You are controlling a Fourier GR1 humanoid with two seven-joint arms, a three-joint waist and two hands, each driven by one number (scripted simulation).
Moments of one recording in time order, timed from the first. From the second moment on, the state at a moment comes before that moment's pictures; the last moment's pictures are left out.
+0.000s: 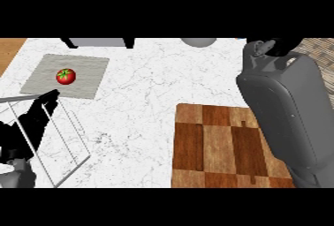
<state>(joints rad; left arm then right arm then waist) -0.08 0.24 0.22 -1.48 0.06 -0.08 0.17 -1.02 -0.18 0.12 -1.44 1.07 -0.19 1.06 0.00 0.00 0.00</state>
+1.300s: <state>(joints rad) -0.09 0.22 0.26 -1.47 0.04 -0.10 0.18 -0.74 -0.39 -0.22 -1.24 0.94 -0.40 0.72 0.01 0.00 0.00</state>
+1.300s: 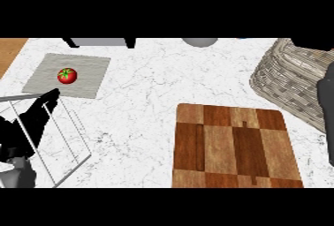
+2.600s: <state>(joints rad) -0.06 0.21 0.31 -1.51 0.02 -0.11 0.22 -0.54 -0.50 -0.61 -1.37 0.45 -0.51 0.47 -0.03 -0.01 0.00</state>
